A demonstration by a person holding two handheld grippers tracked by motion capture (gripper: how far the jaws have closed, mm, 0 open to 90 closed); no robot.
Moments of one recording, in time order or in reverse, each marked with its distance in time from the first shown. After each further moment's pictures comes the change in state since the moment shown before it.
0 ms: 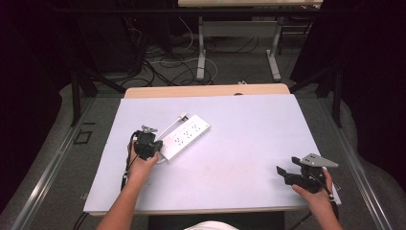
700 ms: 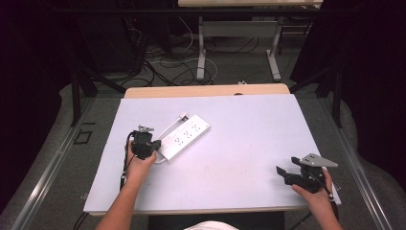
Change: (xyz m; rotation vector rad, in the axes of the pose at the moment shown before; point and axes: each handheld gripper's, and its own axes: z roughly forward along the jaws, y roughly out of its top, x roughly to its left) left arm 0.005 -0.001 -0.003 -0.017 -0.027 -0.053; right arm 0.000 0.000 0.000 0.010 0.011 -0.002
